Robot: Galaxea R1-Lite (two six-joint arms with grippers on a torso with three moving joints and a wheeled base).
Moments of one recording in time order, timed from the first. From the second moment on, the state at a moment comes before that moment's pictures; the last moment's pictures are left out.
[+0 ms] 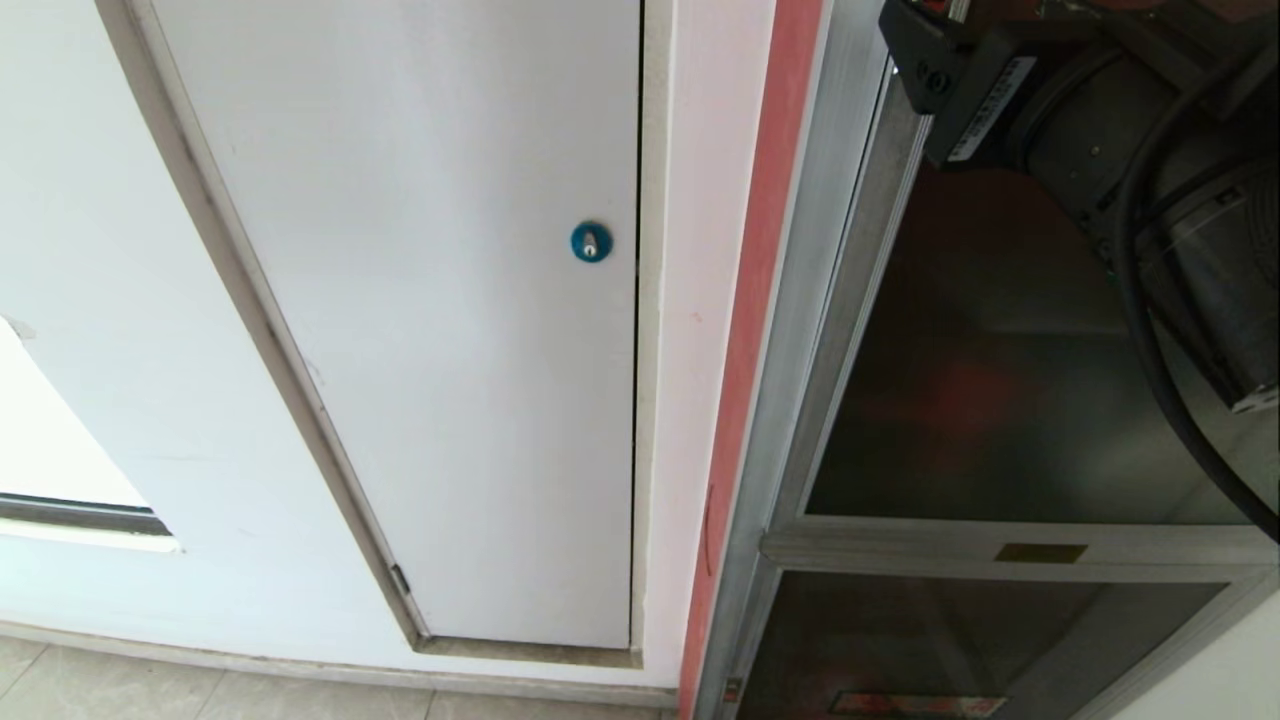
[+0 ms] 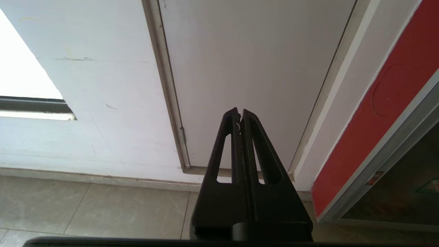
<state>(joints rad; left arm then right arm) 0.00 0.00 0.00 0.00 0.00 -0.02 0.71 1.53 -1.07 -1.09 -0.47 -0.40</state>
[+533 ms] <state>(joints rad) 0.00 0.00 0.00 0.00 0.00 -0.02 0.68 1.59 -1.22 -1.01 -0.49 -0.40</state>
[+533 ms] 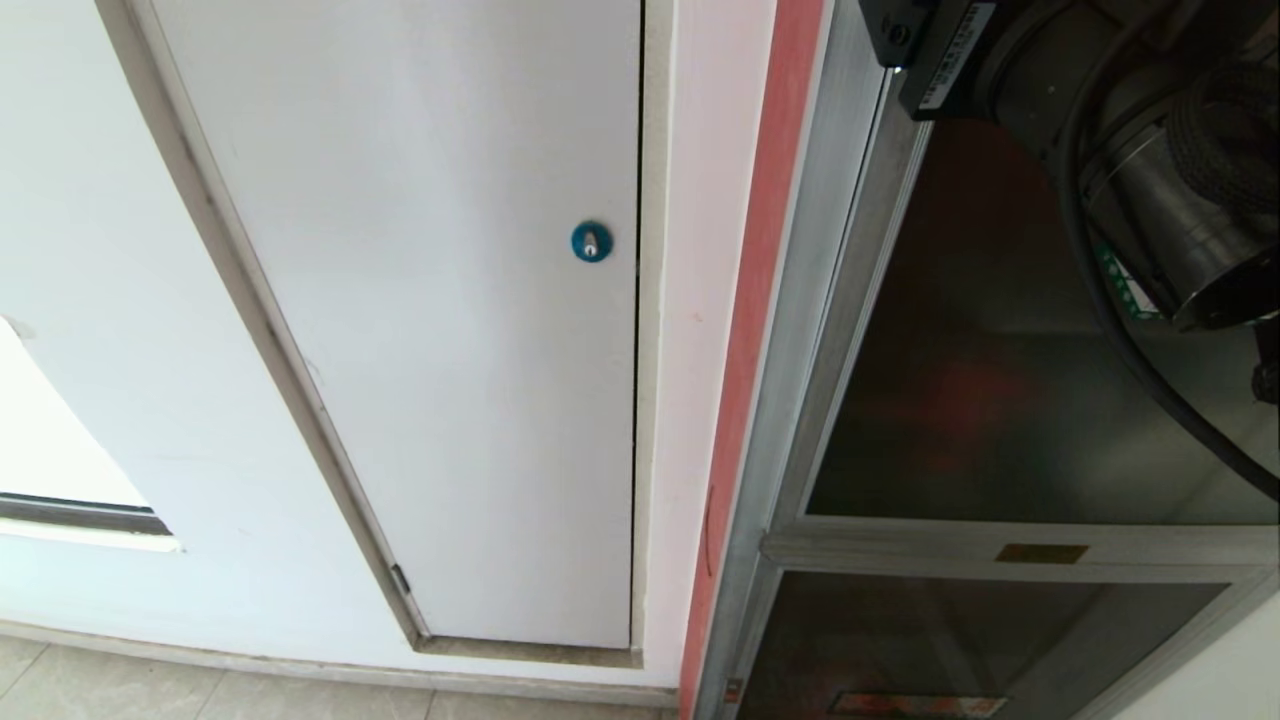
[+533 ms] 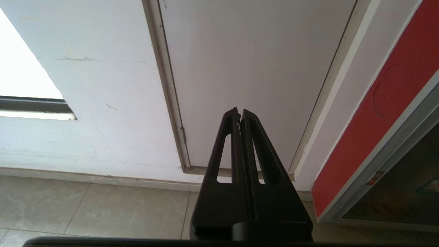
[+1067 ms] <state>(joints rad) 0.00 0.00 0.00 0.00 0.00 -0.02 0.64 1.61 -1.27 -1.00 -0.50 -0.40</state>
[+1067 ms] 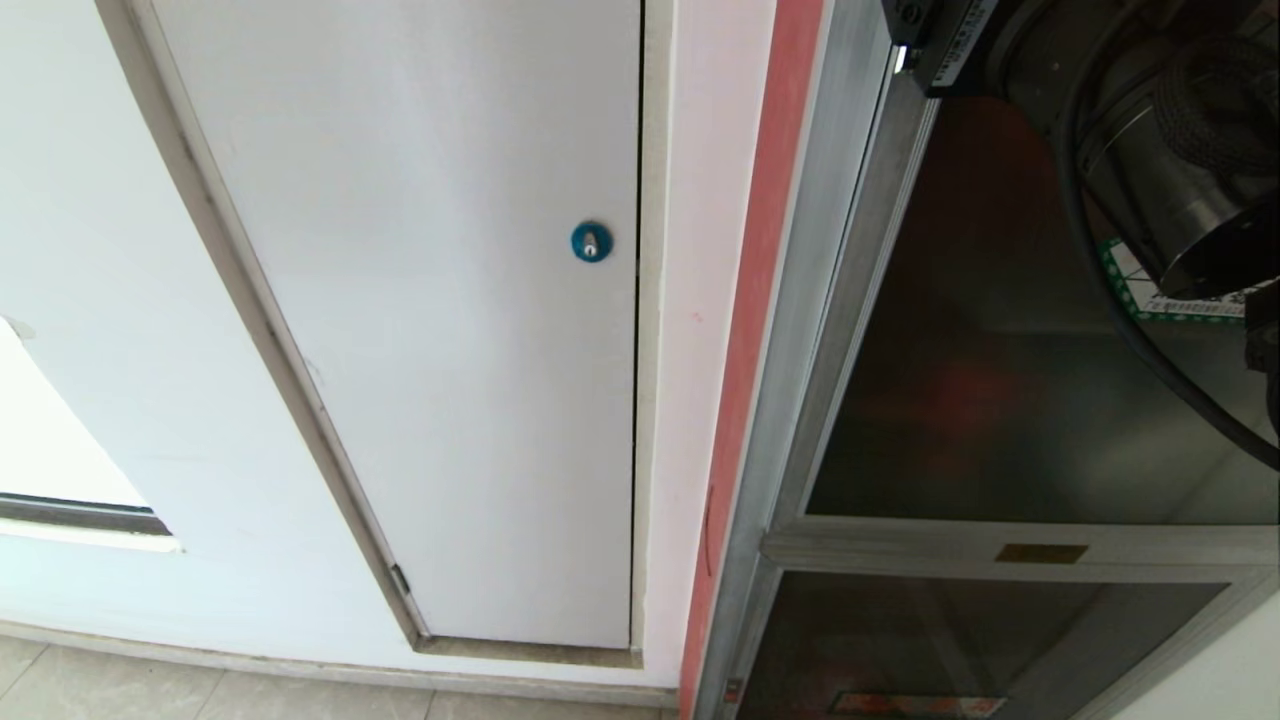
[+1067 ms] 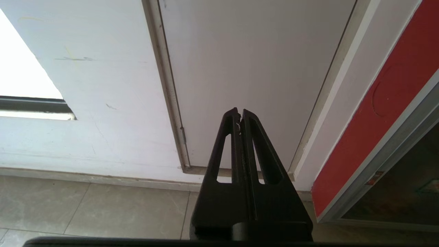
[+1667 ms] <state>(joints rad) 0.00 0.00 0.00 0.00 0.00 -0.02 0.63 1.67 -1.31 -1.00 -0.50 -0.41</state>
